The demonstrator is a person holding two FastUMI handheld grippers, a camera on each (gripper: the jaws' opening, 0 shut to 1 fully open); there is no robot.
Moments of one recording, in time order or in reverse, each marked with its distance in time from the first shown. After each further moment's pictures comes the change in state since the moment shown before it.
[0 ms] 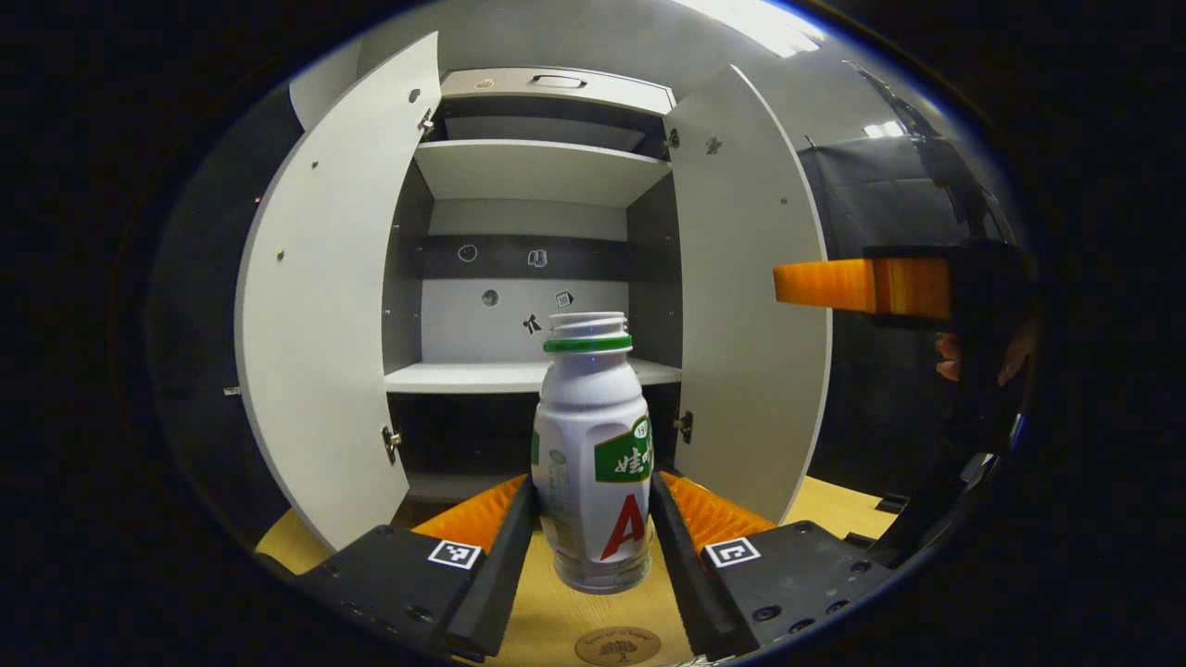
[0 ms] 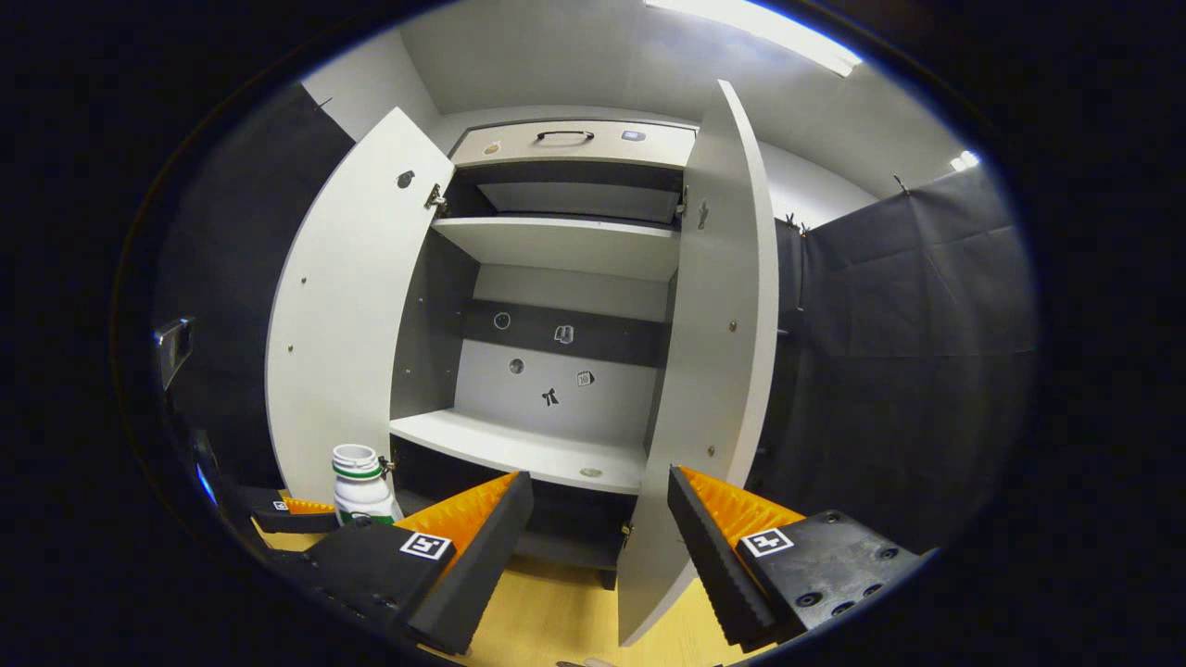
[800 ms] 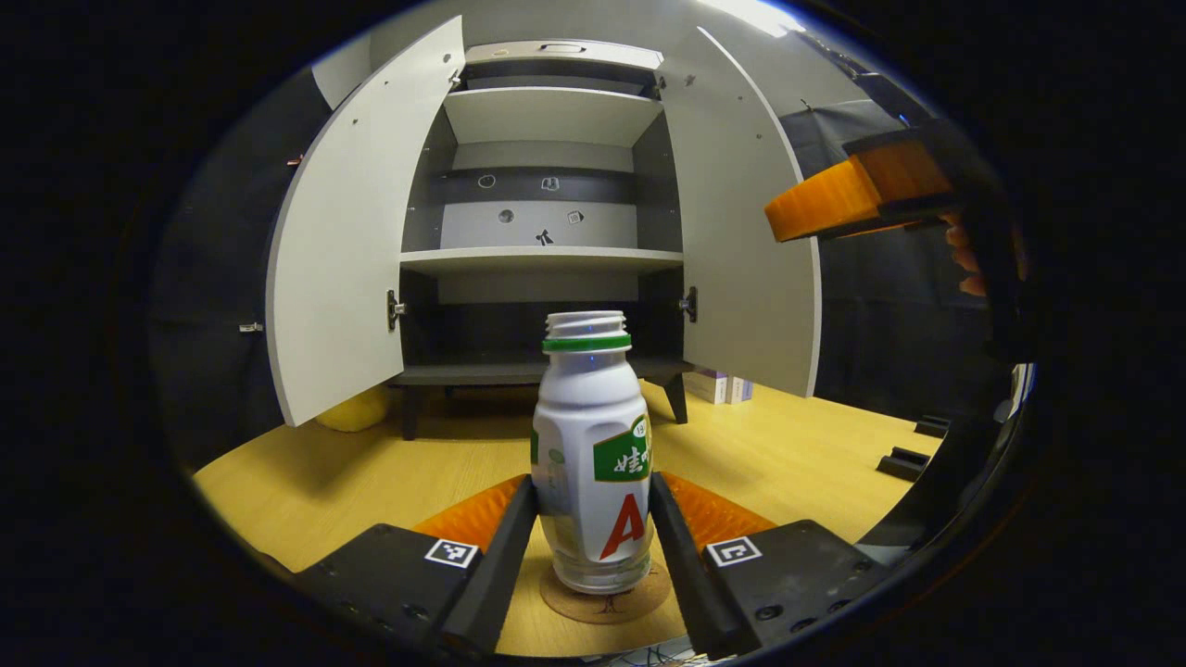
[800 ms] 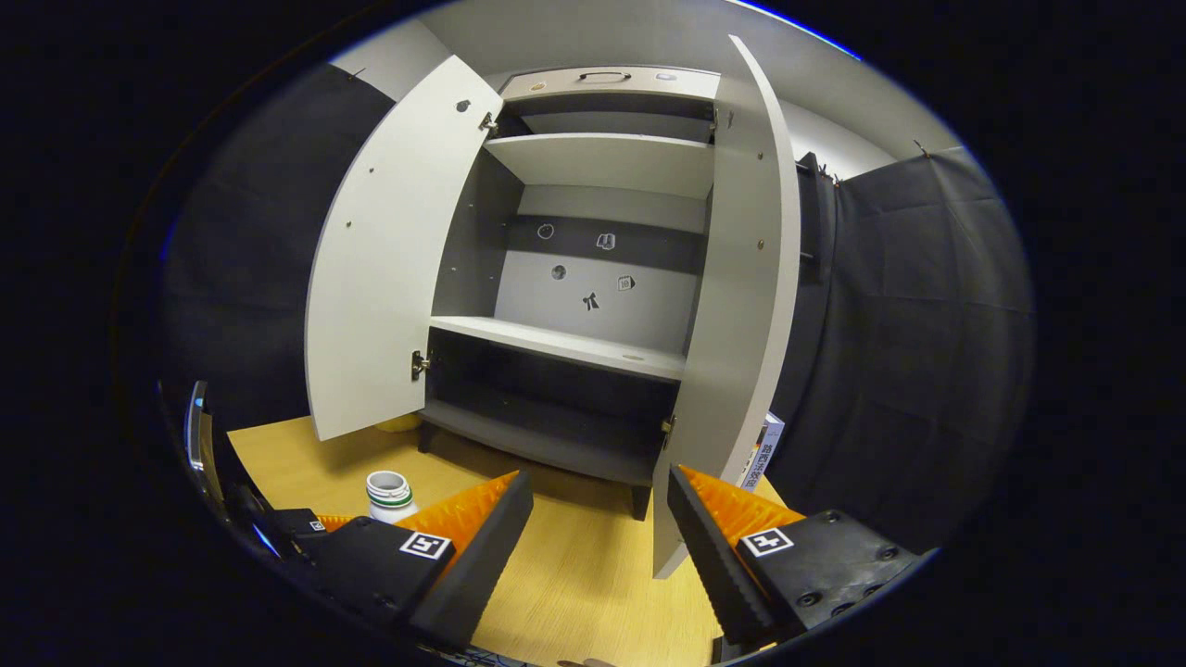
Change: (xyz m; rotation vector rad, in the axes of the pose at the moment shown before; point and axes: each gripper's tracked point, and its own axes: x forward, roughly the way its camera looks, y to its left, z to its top) left arm -0.007 -0.012 -0.175 0.017 0.075 0.077; right arm -0.038 0.033 -0.144 -0.009 0.181 0.110
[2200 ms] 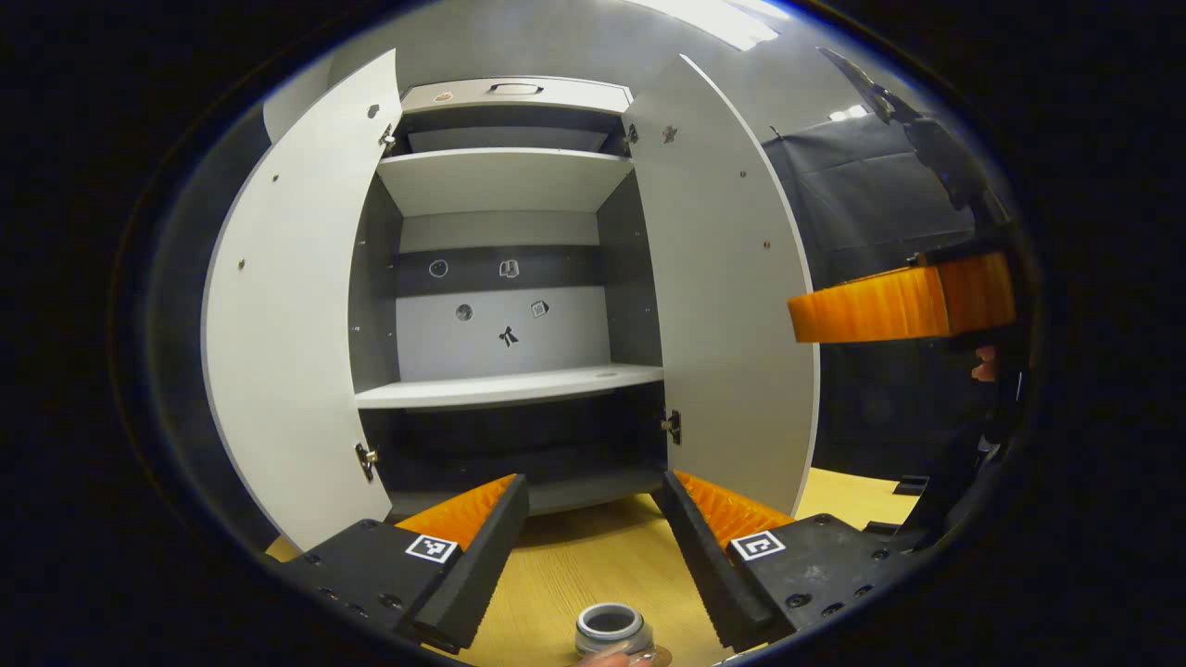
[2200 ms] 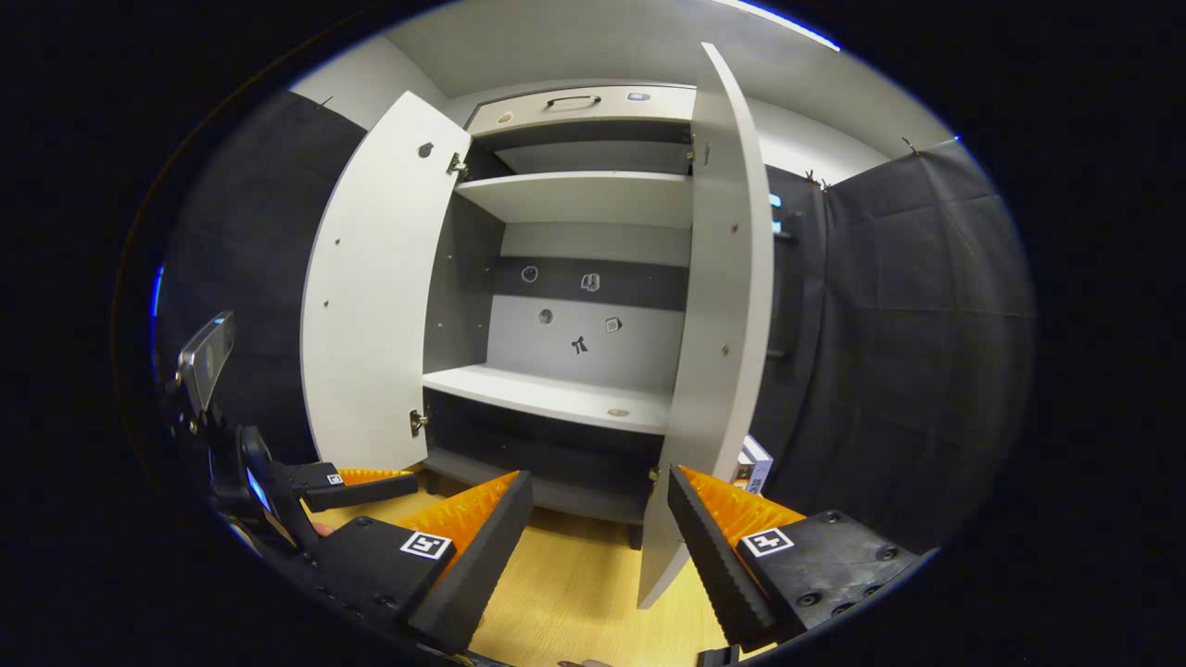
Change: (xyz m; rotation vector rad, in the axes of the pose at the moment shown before) left arm 0.028 -0.004 0.213 0.086 -0.146 -0.148; right arm -0.010 -0.047 0.118 0.102 -0.050 -0.043
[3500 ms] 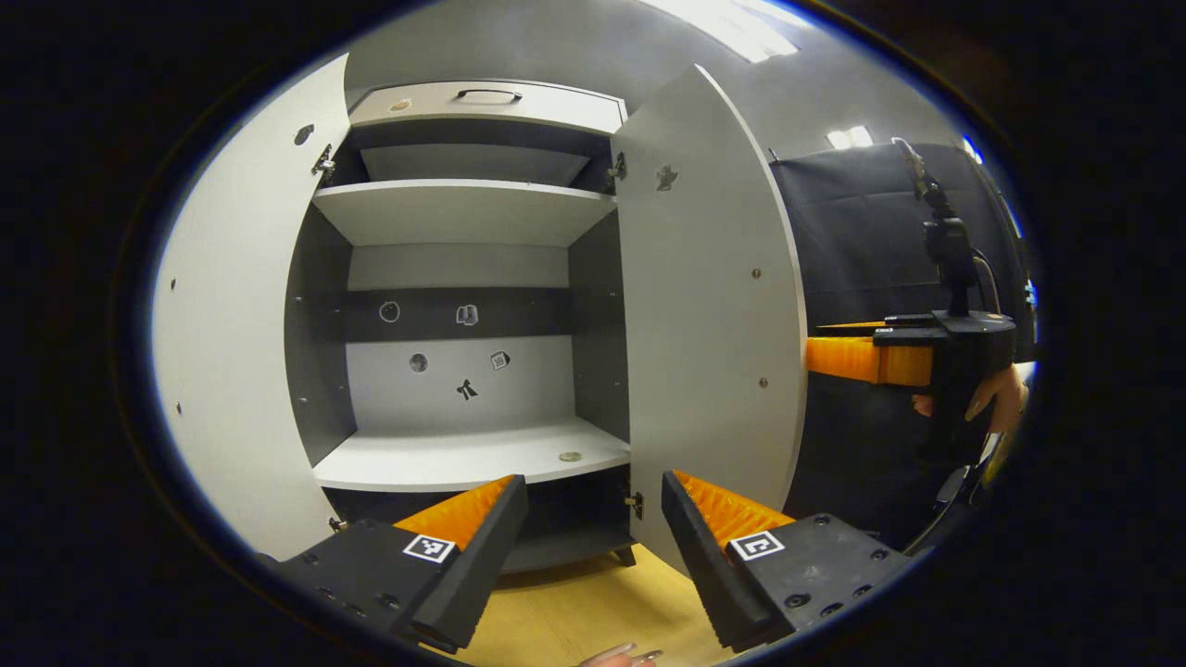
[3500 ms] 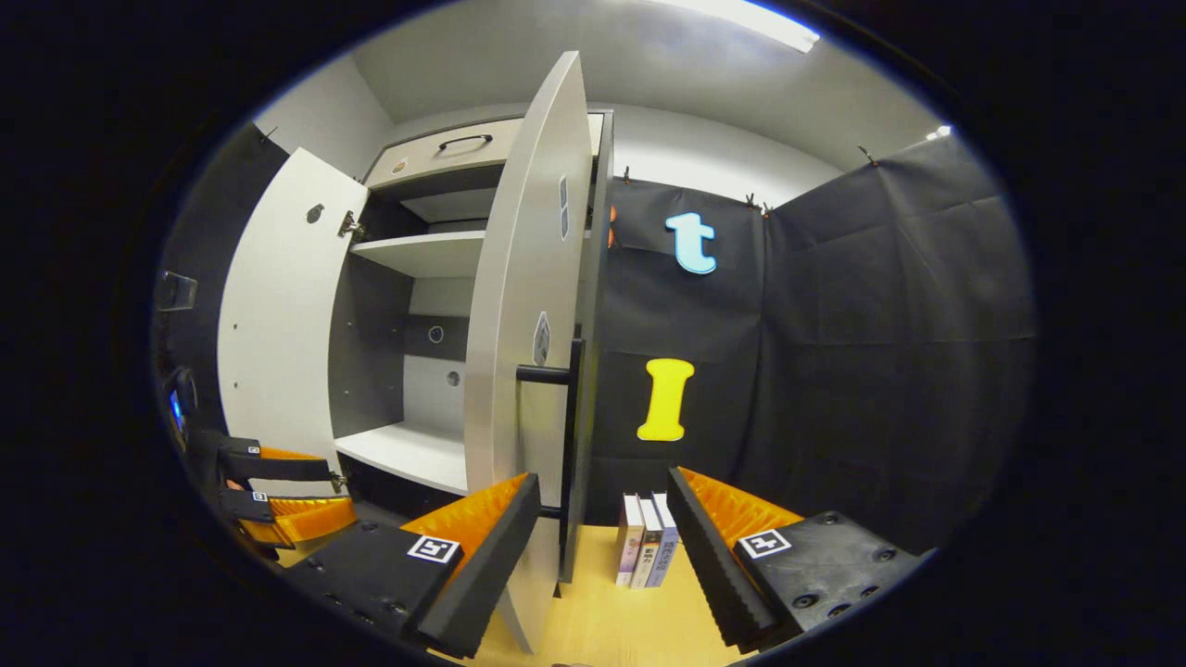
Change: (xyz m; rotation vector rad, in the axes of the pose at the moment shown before) left arm 0.042 -0.008 0.110 -0.036 0.009 -0.040; right arm 0.050 -0.109 0.092 0.023 -0.111 -0.056
